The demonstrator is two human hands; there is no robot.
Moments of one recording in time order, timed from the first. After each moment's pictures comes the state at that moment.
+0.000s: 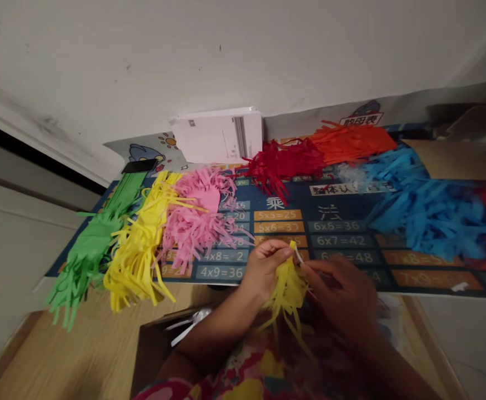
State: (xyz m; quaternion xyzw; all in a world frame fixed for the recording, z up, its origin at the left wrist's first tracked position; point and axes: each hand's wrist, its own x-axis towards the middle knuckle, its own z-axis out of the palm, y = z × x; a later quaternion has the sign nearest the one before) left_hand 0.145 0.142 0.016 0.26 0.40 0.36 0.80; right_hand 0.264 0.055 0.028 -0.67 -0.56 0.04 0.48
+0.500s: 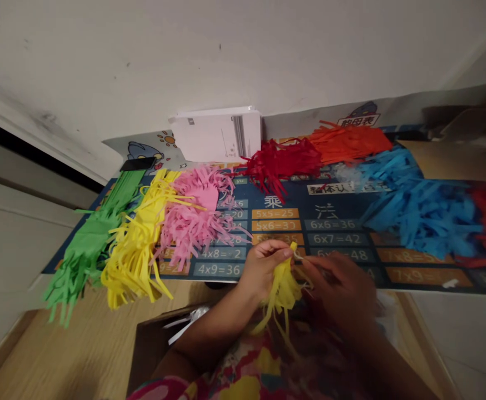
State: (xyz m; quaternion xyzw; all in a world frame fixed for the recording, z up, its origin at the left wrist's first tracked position) left_hand 0.144 0.139 0.013 0.28 0.39 0.34 0.81; right_hand 0.270 0.051 0.025 -0.69 -0.56 0.03 0.45
